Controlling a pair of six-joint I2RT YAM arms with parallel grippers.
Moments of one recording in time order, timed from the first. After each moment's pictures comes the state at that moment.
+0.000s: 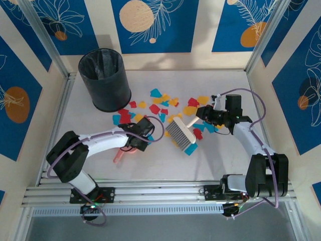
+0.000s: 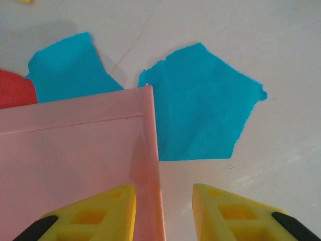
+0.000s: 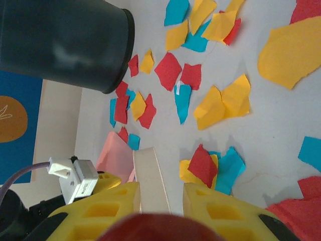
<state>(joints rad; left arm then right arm) -0.81 1.60 0.92 -0.58 -0.20 -0.27 0.00 1.28 0.80 -0.30 -0.78 0.50</state>
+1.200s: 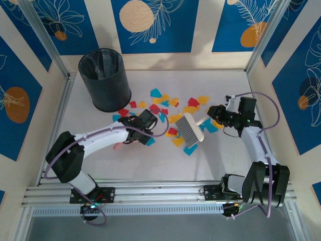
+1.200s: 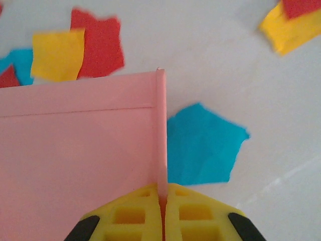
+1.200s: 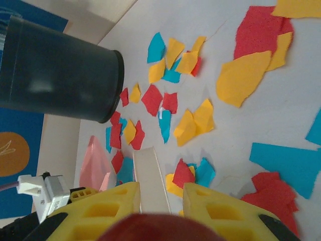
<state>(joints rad) -0.82 1.60 1.10 -0.65 -0.23 -0.09 -0.19 1.19 0.77 -0.34 -0.81 0.49</state>
